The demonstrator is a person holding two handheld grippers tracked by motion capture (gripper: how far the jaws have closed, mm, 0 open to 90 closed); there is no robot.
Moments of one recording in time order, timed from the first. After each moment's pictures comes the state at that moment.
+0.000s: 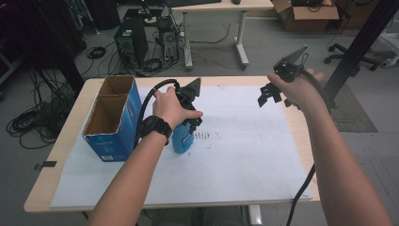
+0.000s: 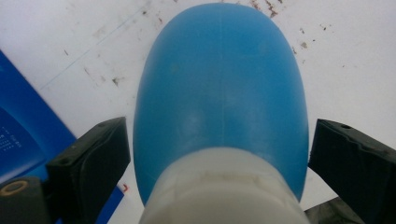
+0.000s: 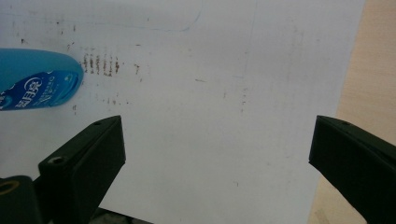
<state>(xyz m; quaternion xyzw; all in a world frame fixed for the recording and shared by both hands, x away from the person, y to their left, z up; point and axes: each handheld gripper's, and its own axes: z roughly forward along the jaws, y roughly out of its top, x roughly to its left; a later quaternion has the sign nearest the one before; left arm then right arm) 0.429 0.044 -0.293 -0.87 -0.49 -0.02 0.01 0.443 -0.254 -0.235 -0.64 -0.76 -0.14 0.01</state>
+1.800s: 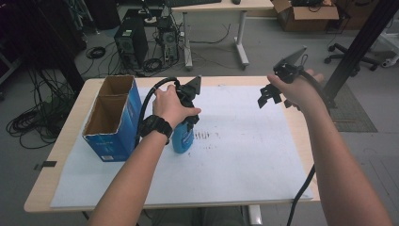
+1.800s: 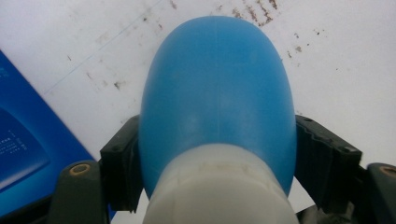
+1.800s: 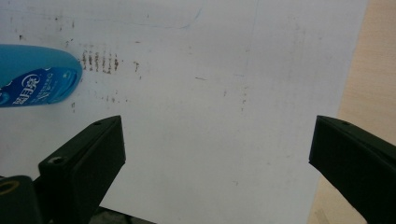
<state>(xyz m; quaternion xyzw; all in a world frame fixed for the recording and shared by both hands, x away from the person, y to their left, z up) 0.430 0.043 -0.286 -0.87 -0.49 -0.02 0.00 0.443 -0.253 -0.238 -0.63 -0.76 -0.14 0.01</state>
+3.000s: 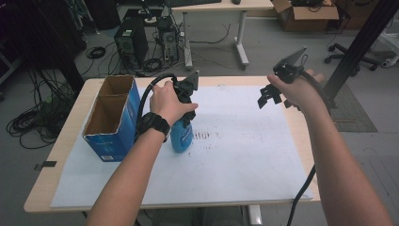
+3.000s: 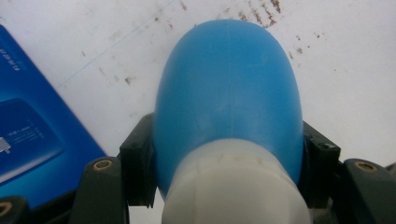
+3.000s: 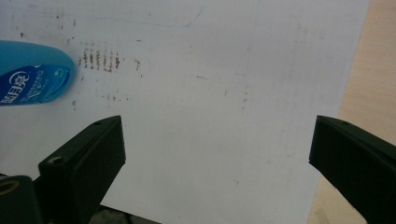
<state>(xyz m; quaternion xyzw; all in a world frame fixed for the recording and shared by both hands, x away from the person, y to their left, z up) 0.431 0.049 -0.268 -0.87 -0.50 -0.03 0.00 0.442 -0.253 -0.237 -0.63 -0.76 -0.14 0.01</state>
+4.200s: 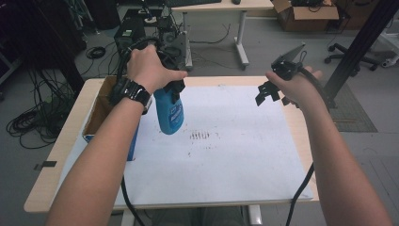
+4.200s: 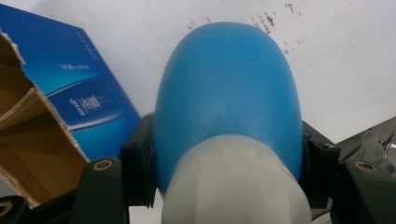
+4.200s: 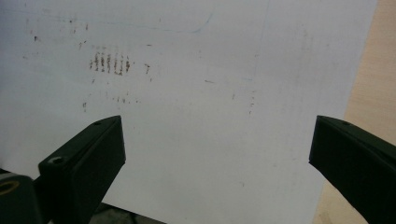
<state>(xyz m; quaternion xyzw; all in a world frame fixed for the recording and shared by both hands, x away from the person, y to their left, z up) 0.427 0.078 -0.159 -0.86 -0.52 -0.04 -0.02 0.444 -0.246 -0.229 -0.63 -0.77 -0.15 0.02</state>
